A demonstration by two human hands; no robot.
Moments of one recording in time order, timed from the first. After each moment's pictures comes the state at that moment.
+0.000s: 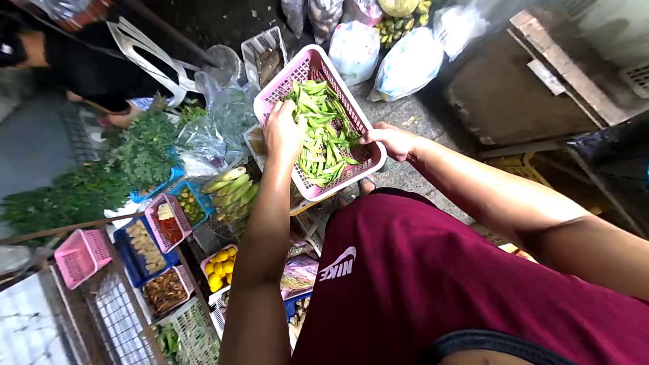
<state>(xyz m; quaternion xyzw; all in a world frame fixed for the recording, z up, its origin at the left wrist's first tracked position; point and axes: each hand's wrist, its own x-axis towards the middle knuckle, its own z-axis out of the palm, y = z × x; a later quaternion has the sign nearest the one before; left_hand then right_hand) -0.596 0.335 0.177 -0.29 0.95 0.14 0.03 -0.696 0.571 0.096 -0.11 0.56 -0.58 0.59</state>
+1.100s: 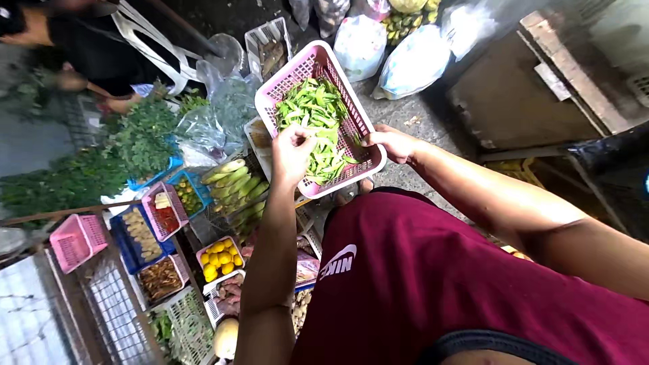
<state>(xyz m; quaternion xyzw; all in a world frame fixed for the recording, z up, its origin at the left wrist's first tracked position) -0.535 0.367 0.169 -0.26 0.77 0.57 -0.12 -0.689 0.577 0.082 -0.13 0.54 -0.59 0.59</state>
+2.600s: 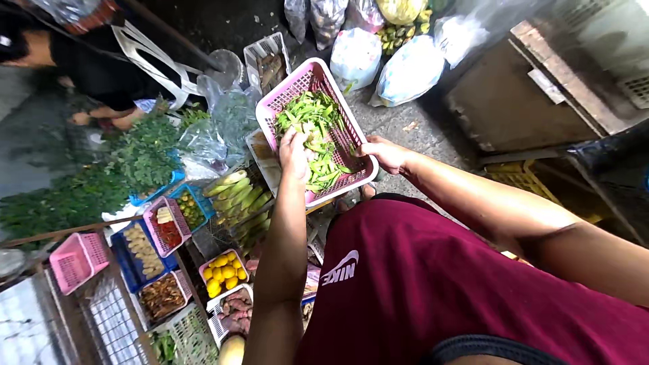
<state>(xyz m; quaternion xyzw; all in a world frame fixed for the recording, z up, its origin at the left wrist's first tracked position) -0.567 0.358 0.150 -0.37 0.57 0.72 -0.15 -0.677 0.551 0.088 -0.09 0.56 -0.58 0.59</state>
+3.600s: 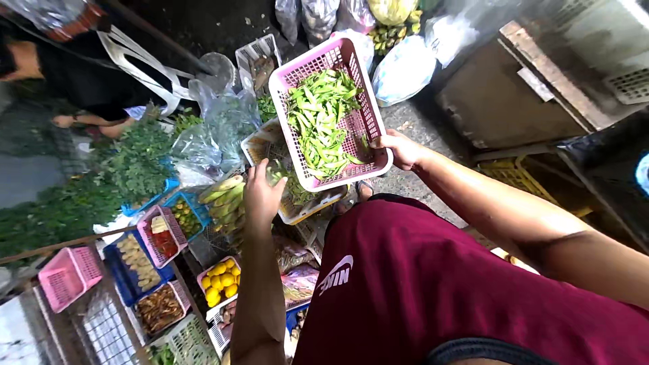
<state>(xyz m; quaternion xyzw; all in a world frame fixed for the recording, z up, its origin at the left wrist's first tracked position) -0.470 0.296 0.152 -0.37 0.90 0.23 0.07 -0.697 0.579 0.074 -0.07 0.53 -0.66 0.52</state>
